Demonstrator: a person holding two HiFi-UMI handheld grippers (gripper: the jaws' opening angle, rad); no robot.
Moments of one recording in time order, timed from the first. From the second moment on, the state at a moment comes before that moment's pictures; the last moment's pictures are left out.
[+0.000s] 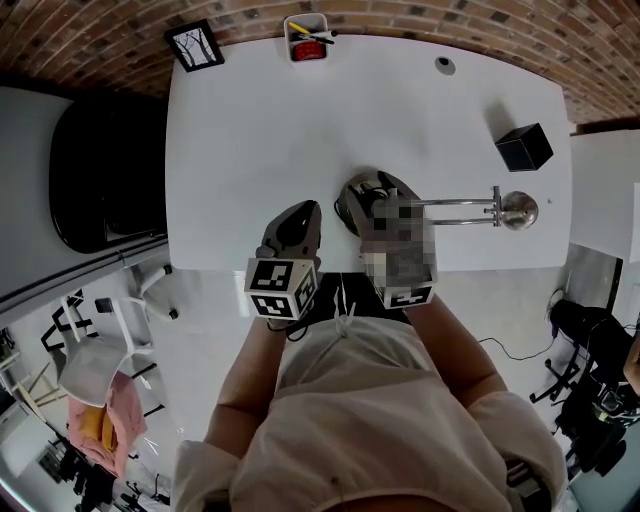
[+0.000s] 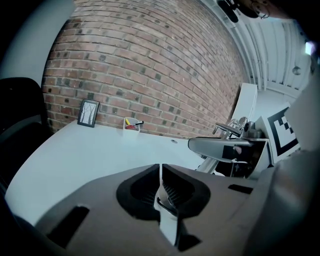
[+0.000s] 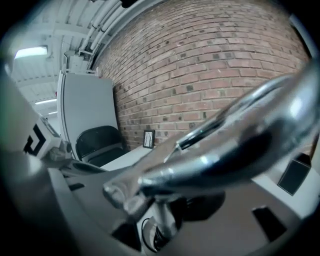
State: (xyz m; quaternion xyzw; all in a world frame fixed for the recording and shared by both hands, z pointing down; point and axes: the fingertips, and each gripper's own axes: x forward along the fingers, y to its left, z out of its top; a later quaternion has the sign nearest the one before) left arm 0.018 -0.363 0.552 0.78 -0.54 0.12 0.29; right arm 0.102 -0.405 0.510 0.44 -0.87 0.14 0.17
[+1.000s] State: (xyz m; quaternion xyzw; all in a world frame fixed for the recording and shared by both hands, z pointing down) left arm 0.076 -0.348 0.633 0.80 -0.40 0.17 0.42; right arm 0.148 -0.428 0.504 0.47 -0.85 0.20 0.16
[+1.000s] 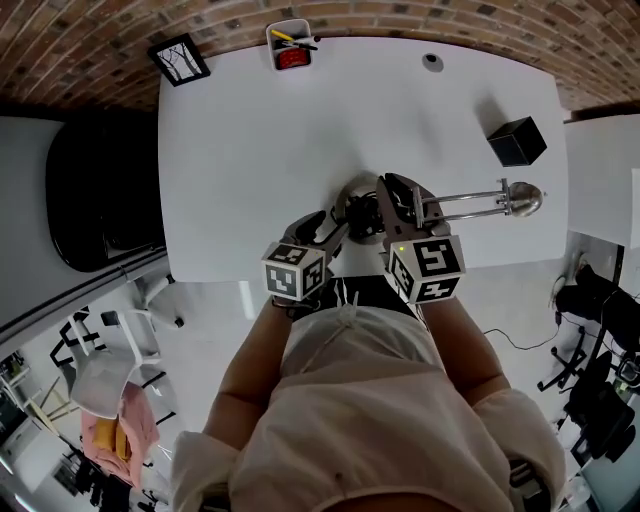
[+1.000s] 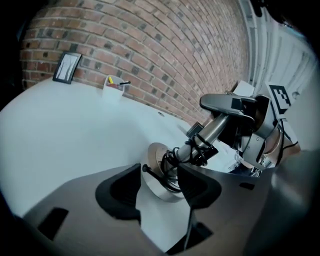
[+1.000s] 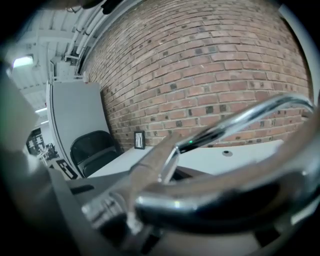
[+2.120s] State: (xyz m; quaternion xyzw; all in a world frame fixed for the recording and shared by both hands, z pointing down) left arm 0.126 -0.349 0.660 0.69 -0.30 -0.03 0.66; right arm 0.182 -0.433 0.502 0.48 -0.83 0.25 0.11
